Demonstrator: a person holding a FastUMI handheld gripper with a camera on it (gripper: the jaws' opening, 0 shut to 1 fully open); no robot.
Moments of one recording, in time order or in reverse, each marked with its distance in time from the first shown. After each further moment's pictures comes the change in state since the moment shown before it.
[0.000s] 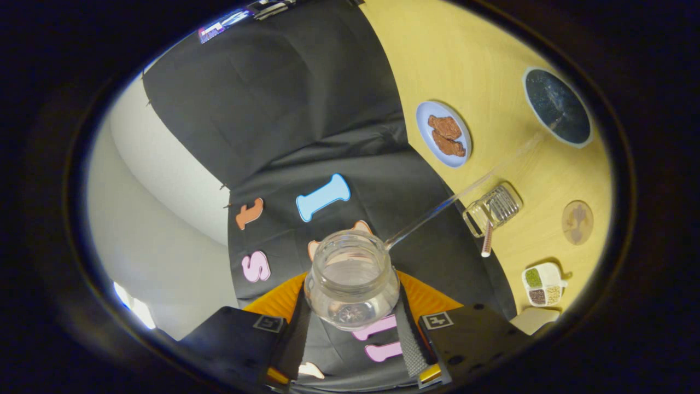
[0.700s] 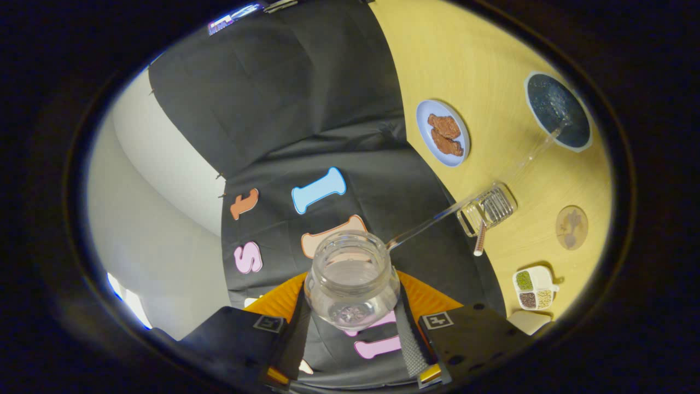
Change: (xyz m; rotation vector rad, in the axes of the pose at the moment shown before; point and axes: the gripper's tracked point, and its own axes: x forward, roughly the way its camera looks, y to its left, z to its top) arm -0.004 -0.012 -0.009 -0.049 0.024 -0.034
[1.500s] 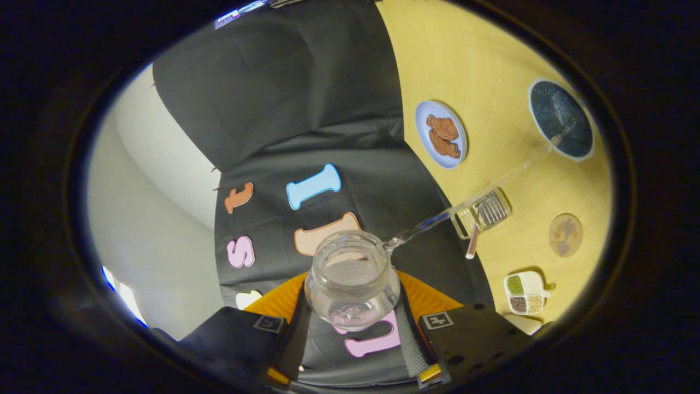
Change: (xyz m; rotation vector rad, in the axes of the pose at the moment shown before) arm -0.004 -0.006 0.000 -0.046 0.021 -0.036
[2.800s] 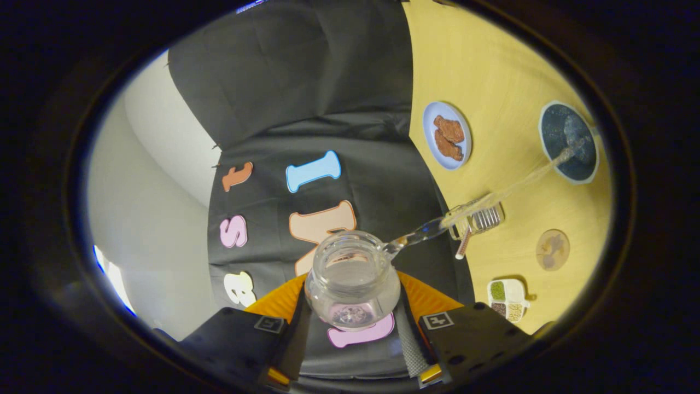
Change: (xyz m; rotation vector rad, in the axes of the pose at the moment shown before) arm -0.013 -0.006 -0.005 -0.110 0.060 -0.027
